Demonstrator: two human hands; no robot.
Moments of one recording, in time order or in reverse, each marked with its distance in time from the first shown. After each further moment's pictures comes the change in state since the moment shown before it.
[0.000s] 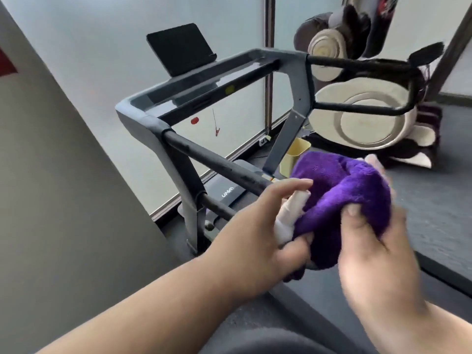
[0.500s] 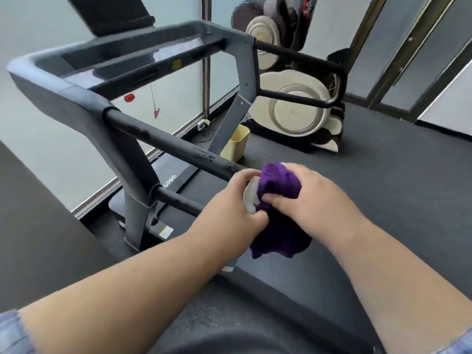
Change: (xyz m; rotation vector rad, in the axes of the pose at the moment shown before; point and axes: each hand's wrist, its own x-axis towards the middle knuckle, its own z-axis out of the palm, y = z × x) left_hand 0.033 -0.086 -0.011 -0.123 -0.122 -0.237; right_hand 0.052 0.016 0.045 -0.983 -0.393 0.305
